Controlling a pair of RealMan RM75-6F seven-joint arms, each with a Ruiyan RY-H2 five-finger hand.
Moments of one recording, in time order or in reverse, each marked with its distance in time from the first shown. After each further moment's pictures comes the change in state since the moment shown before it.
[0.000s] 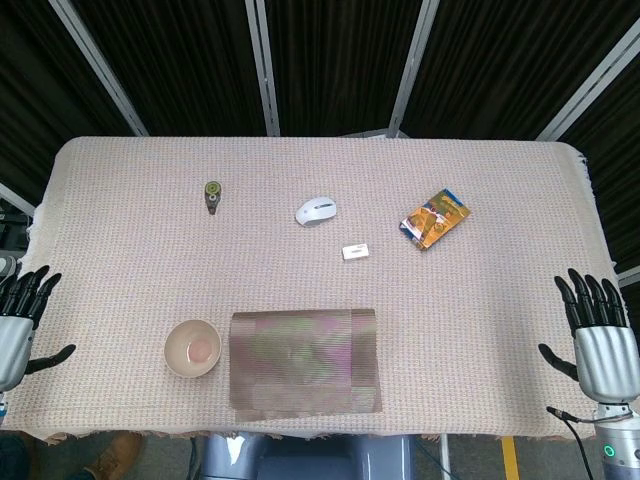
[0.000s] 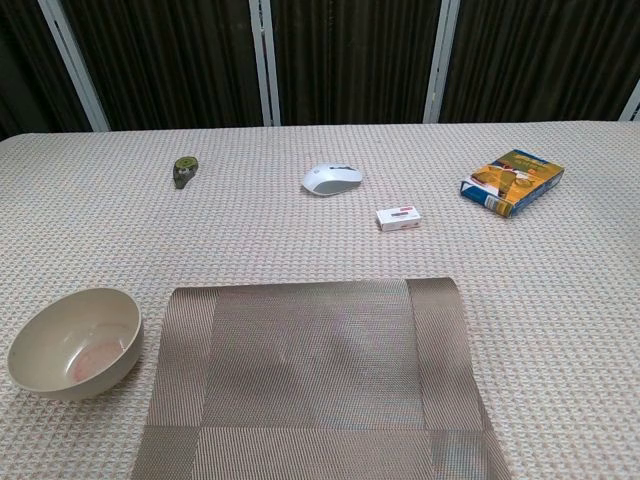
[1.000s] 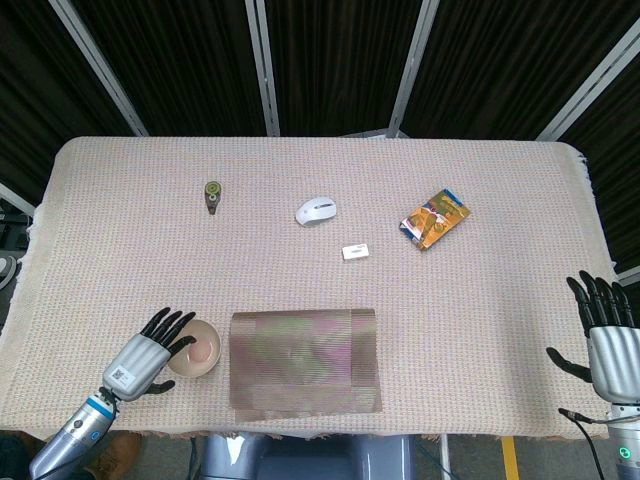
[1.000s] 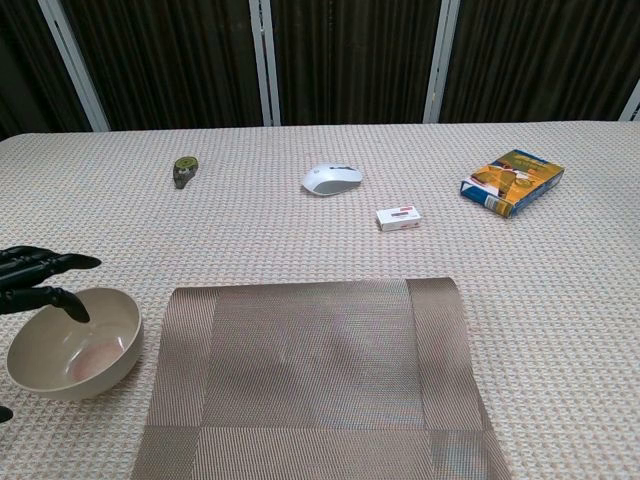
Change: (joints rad) left arm -0.171 -0.302 0.116 0.184 0.234 -0.264 0.123; right arm -0.009 0.067 -0.003 -0.040 0.049 -0.049 0.103
